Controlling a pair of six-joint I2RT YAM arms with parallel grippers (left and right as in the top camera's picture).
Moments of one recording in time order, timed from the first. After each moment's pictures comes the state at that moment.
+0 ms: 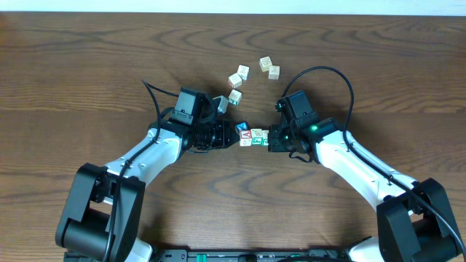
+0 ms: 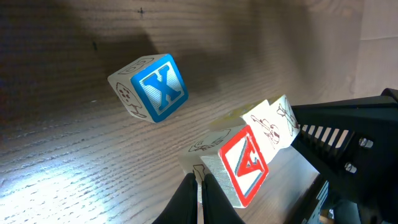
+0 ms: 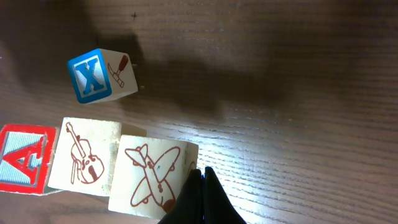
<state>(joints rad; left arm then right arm) -0.35 1.69 0.88 -0.22 0.70 -0.49 0.47 1.63 0.96 -0.49 -0.15 0.47</state>
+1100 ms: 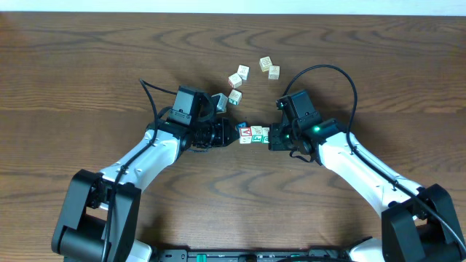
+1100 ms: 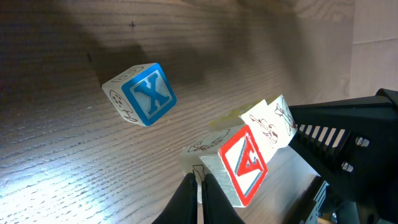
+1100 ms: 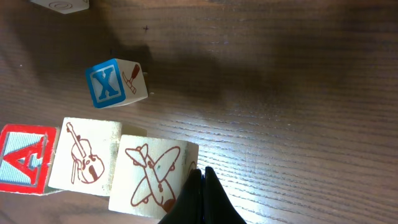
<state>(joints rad) -0.35 1.66 0.88 -0.22 0.70 -0.49 0.47 1.60 0.96 -0.48 -0.14 0.47</state>
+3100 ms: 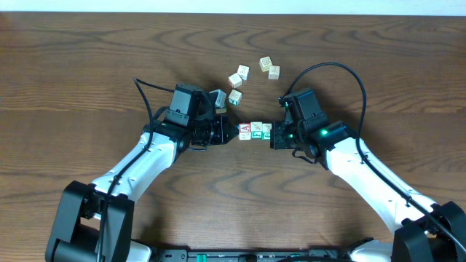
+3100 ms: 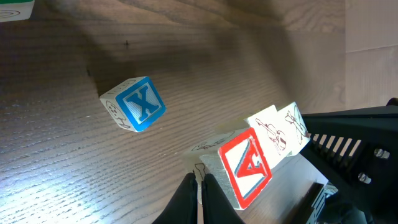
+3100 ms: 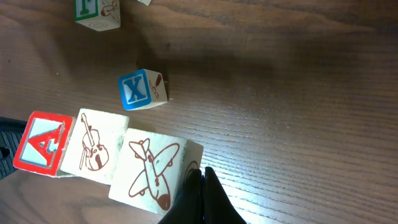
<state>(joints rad) -0.35 1.60 0.88 -0.22 0.67 -0.50 0.47 1.52 0.96 -0.50 -0.15 0.46</state>
